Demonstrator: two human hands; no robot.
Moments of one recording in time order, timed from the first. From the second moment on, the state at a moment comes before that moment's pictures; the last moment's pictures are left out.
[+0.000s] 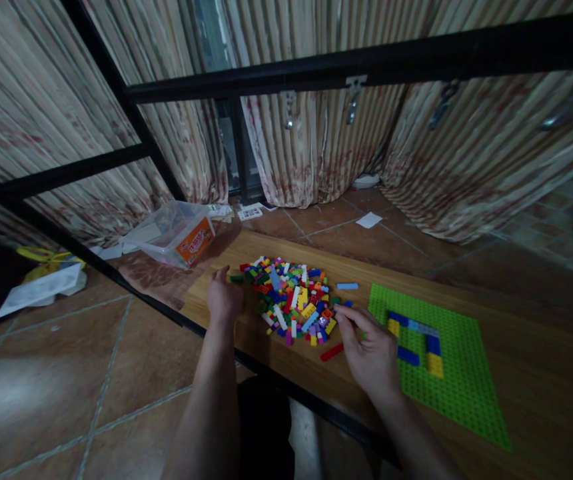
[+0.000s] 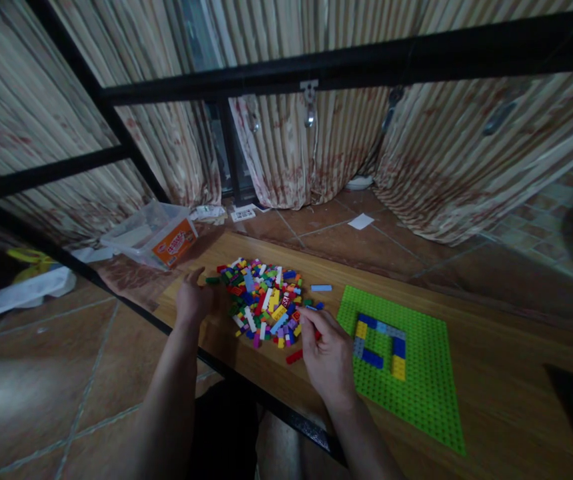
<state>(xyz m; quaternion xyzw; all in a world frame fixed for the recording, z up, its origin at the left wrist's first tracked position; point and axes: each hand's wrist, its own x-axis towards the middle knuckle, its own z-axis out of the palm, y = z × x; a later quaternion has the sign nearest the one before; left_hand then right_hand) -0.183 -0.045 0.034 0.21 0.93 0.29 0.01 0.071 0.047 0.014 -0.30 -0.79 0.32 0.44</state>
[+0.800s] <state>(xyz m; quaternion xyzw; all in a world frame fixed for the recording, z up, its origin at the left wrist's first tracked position) -0.002 0.020 0.050 0.38 0.62 0.51 0.46 0.139 0.058 0.043 -0.34 -0.82 0.31 0.35</state>
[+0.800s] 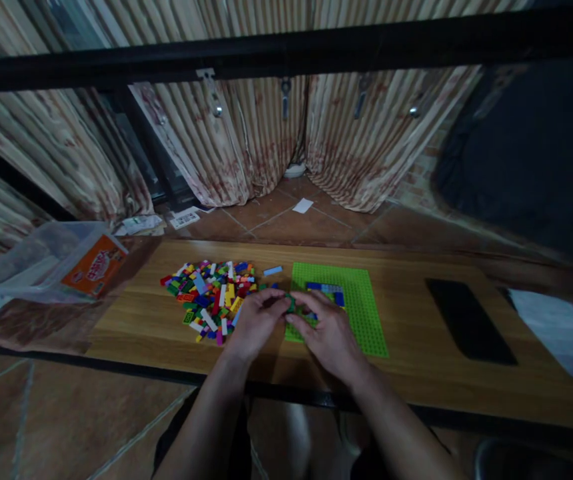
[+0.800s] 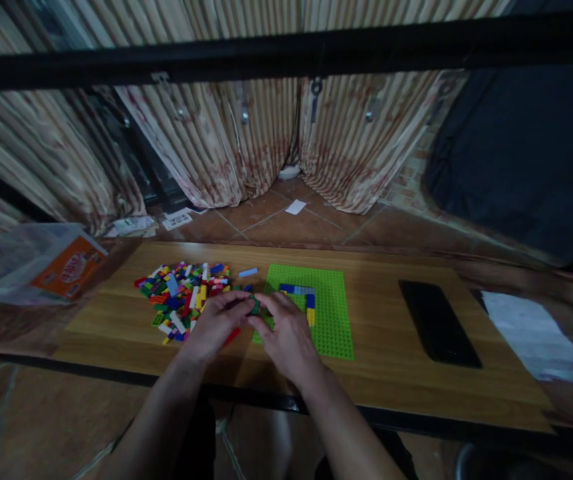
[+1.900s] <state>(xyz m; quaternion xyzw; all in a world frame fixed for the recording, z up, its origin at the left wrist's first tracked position) 0.027 0.048 0.025 0.57 0.70 0.33 0.29 0.224 0.105 -0.006 -0.40 -0.86 0.18 0.26</state>
